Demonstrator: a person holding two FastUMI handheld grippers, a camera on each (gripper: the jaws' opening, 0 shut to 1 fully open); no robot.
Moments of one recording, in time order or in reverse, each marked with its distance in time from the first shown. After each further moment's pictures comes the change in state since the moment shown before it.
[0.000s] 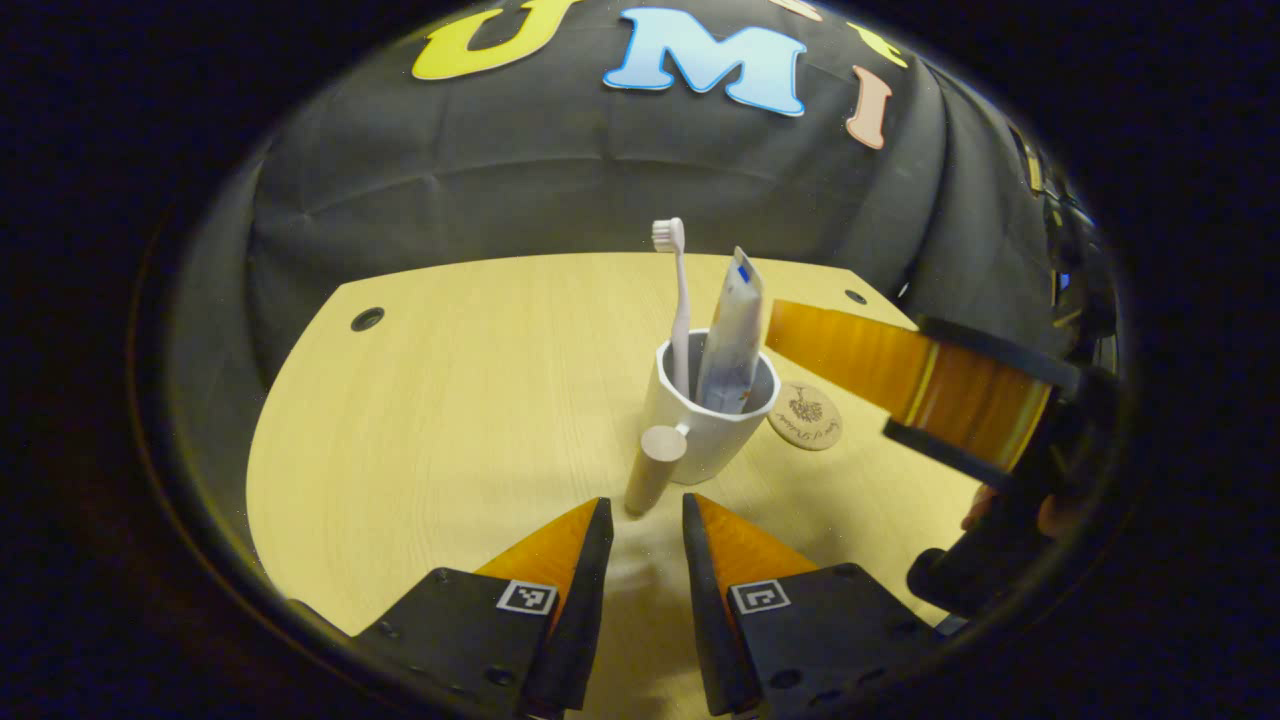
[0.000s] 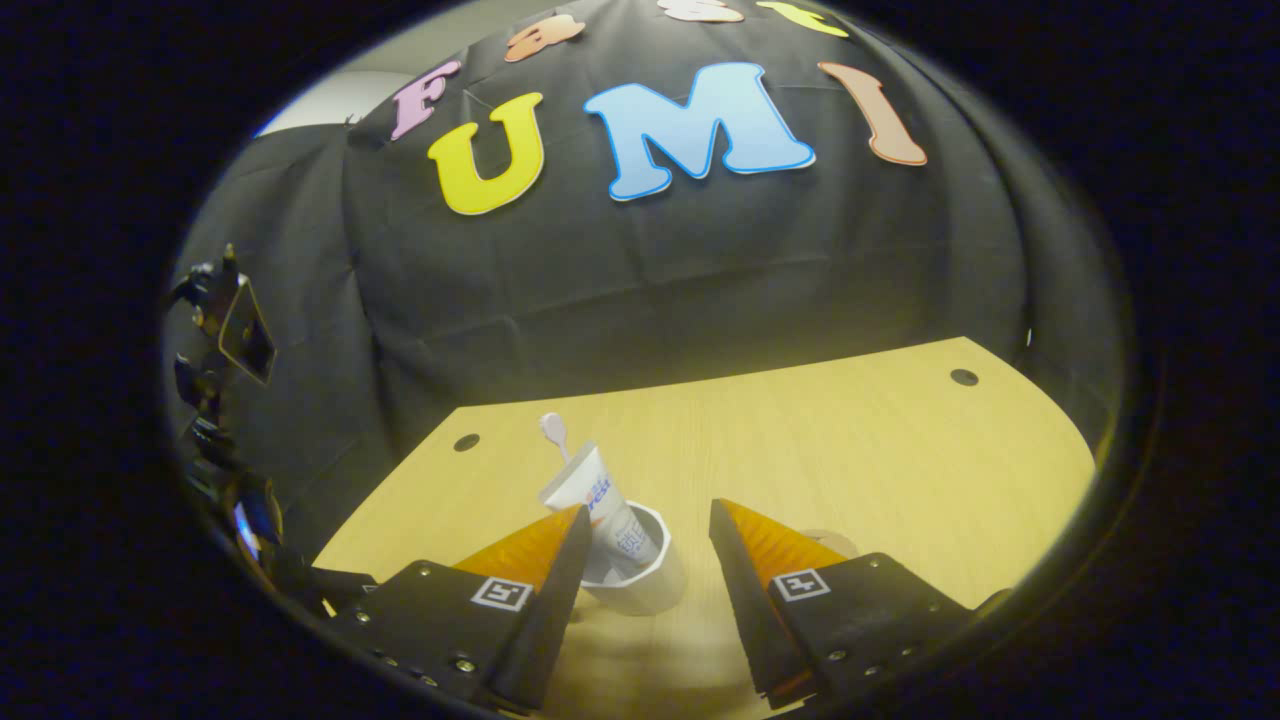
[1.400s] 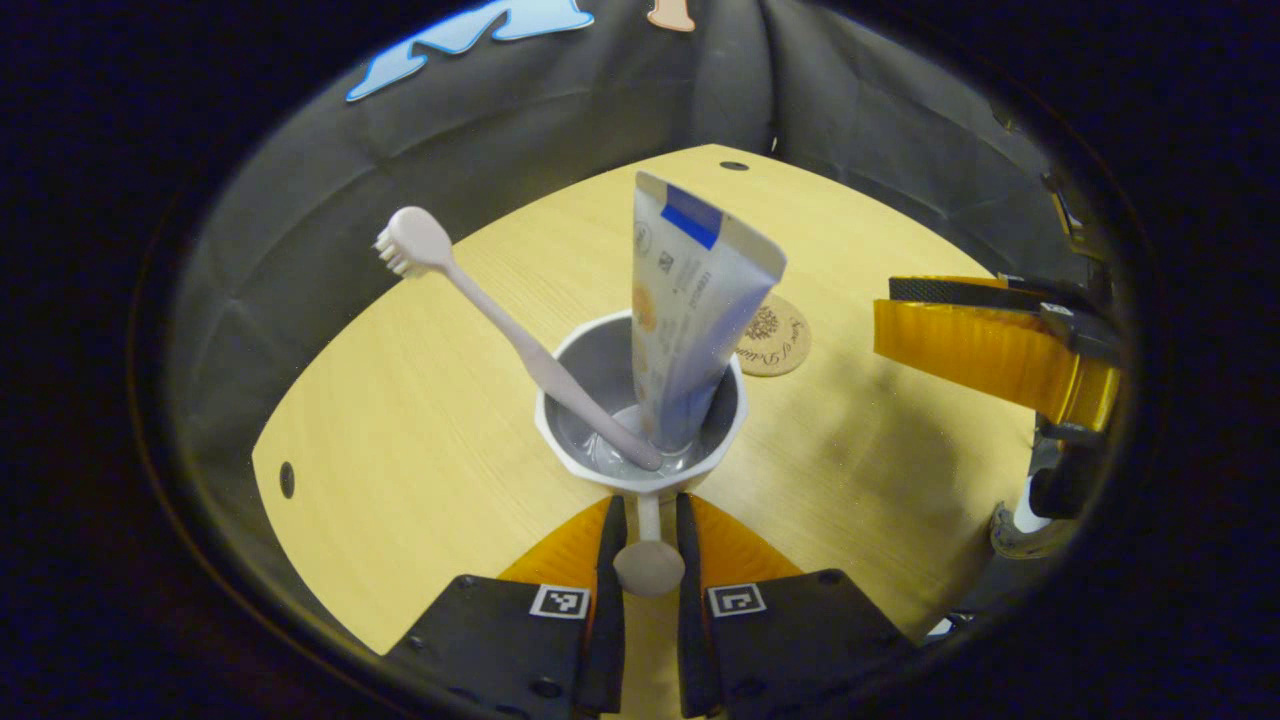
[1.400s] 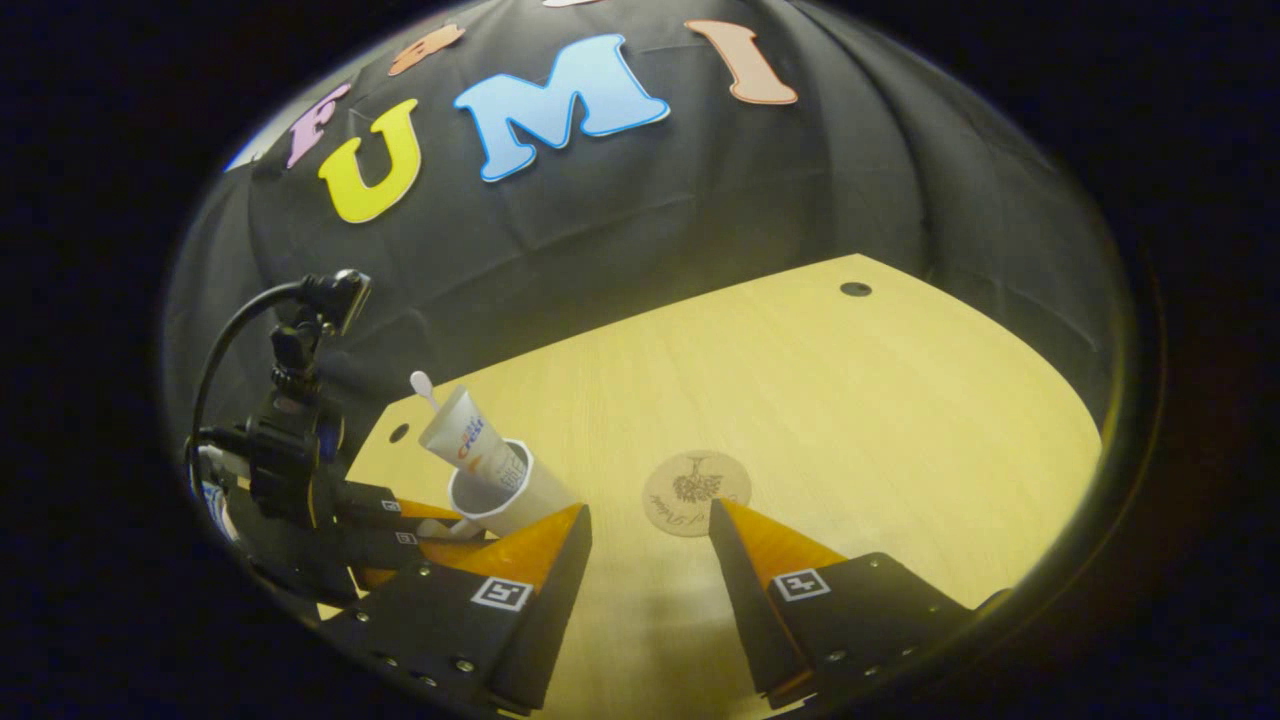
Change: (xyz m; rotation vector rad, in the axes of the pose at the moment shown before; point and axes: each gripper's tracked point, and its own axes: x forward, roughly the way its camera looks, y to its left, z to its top) left arm 0.060 -0.007 0.008 0.490 0.260 -0.185; right arm -0.046 -0.076 -0.048 0.197 0.139 -0.190
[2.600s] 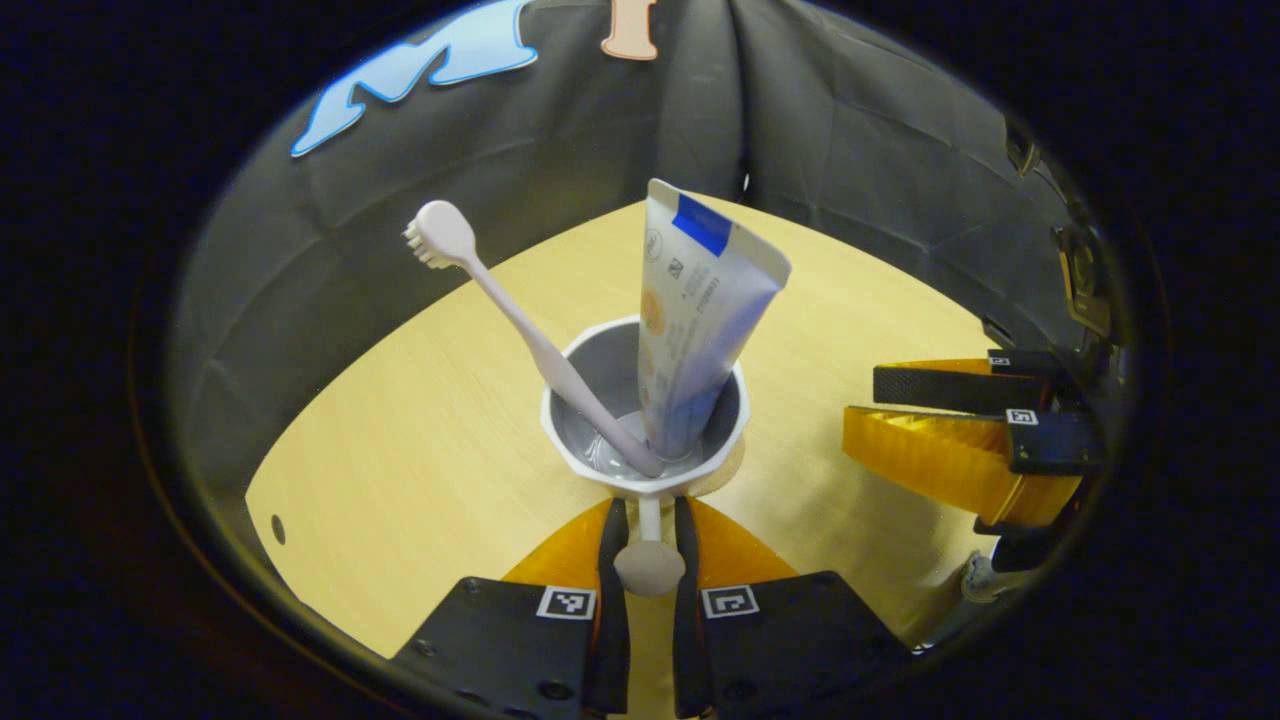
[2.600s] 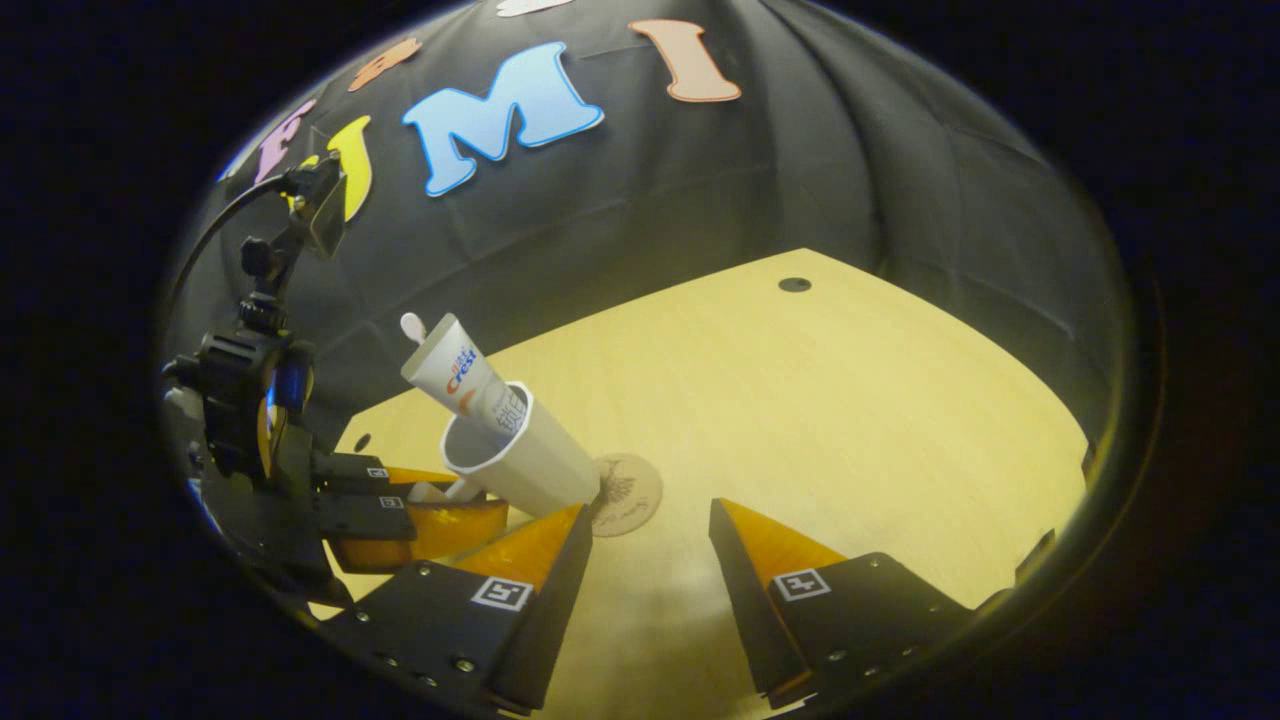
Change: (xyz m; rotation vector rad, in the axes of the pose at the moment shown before) left arm -0.007 -0.005 0.065 0.048 -0.109 -0.056; right arm -0.016 -0.074 0.008 0.045 -0.002 -0.091
